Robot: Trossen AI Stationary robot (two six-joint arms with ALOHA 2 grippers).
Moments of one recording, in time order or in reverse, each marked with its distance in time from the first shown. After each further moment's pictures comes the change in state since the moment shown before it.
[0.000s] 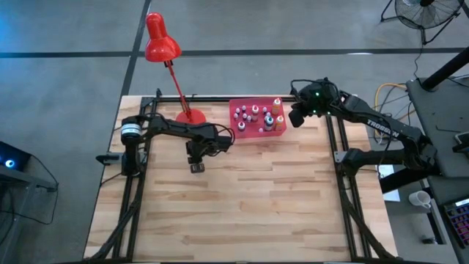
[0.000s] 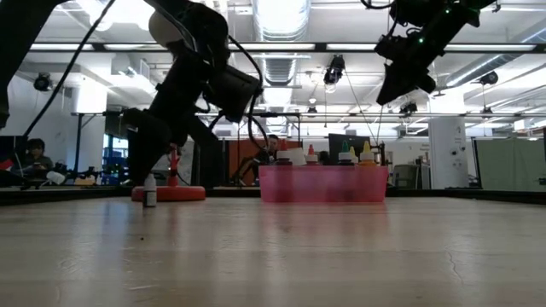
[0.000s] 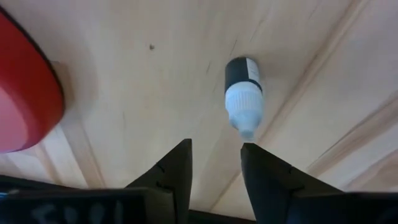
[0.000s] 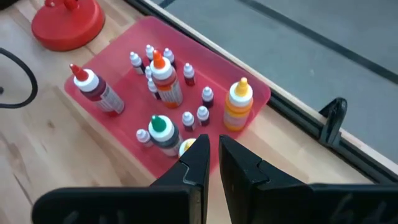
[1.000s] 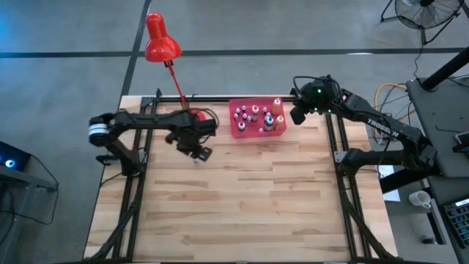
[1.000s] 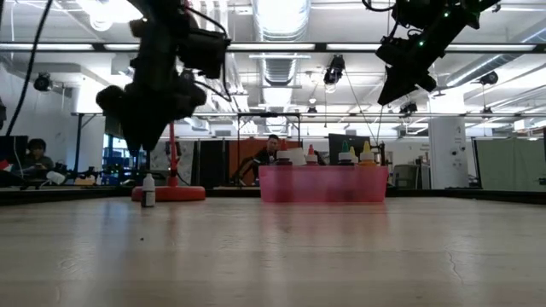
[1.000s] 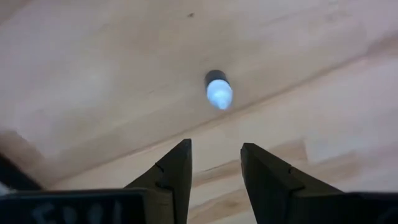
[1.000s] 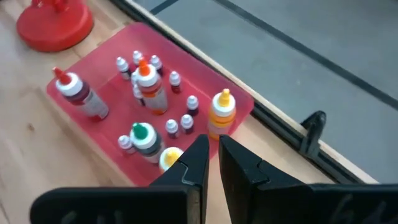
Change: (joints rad) left arm 0.087 -0.342 -0.161 0.183 0.216 -0.784; right arm -0.050 0.000 -0.001 0.027 0.010 -0.072
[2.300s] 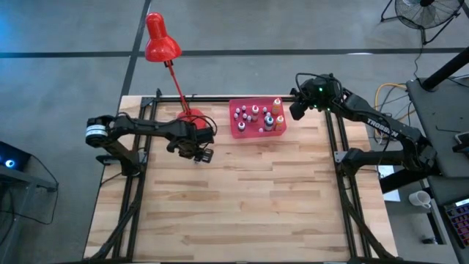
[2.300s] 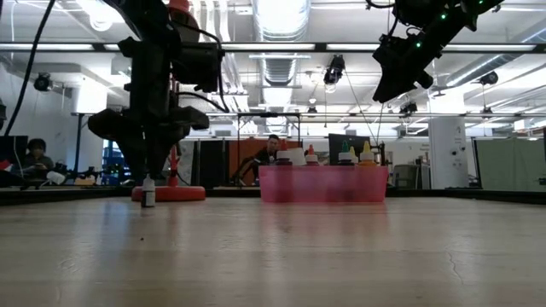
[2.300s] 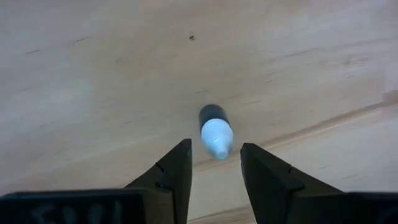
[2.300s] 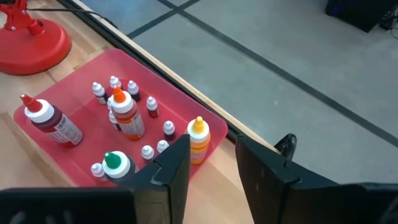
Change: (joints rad) left arm -0.038 -0.017 -0.180 0.273 -0.078 -0.185; right arm -0.011 0.000 -0.014 0.097 0.069 -0.051
